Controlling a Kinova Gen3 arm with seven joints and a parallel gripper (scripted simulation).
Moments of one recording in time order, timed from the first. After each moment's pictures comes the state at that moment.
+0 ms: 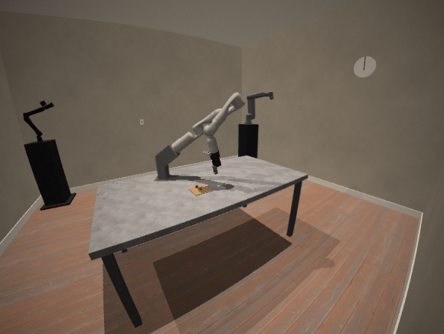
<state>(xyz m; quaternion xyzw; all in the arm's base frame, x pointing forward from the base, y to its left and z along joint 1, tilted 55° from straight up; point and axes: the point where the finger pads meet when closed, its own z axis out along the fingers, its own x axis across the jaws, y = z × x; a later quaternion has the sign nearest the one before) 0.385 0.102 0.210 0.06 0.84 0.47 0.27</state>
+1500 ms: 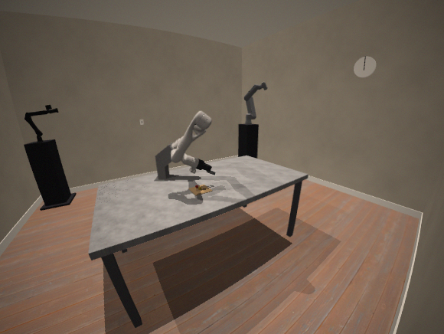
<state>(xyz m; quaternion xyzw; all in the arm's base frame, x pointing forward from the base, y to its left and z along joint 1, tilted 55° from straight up) 0.387 0.089 0.187 -0.03 0.56 0.78 0.28</state>
